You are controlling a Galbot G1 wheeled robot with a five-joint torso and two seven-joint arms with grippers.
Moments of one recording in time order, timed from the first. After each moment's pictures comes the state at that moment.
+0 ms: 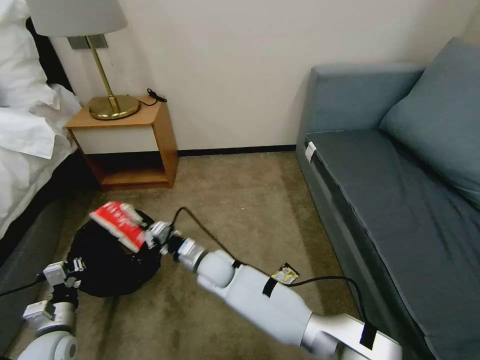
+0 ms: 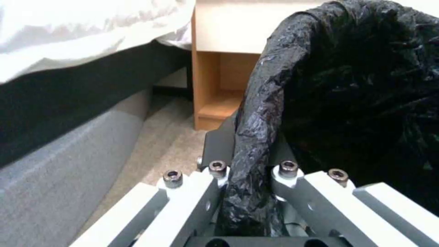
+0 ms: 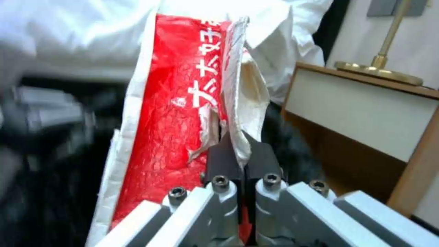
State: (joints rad) left arm 1.57 -1.08 -0.78 -1.60 -0.60 -0.34 -0.07; right arm -0.62 1.61 -0.59 1.16 0.11 0.23 0.00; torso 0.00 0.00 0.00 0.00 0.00
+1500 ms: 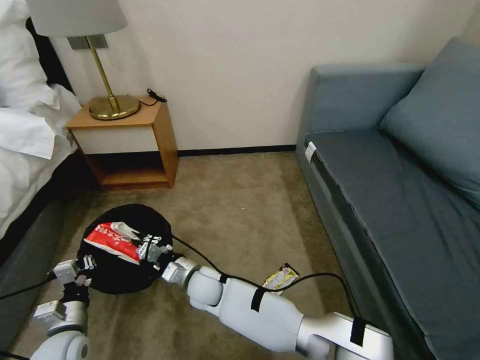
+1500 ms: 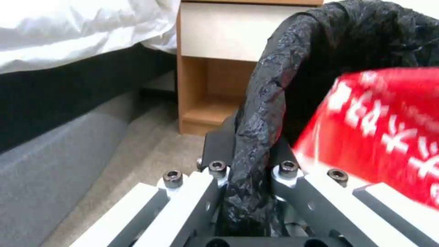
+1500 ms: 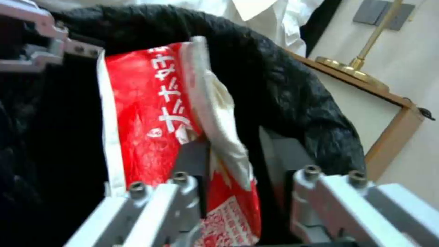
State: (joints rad) left arm 1.58 -1.15 -0.77 -1.67 -0.56 -0.32 -0.08; right arm -0.58 1.61 -0.70 1.08 -0.04 0.20 0.18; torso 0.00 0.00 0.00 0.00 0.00
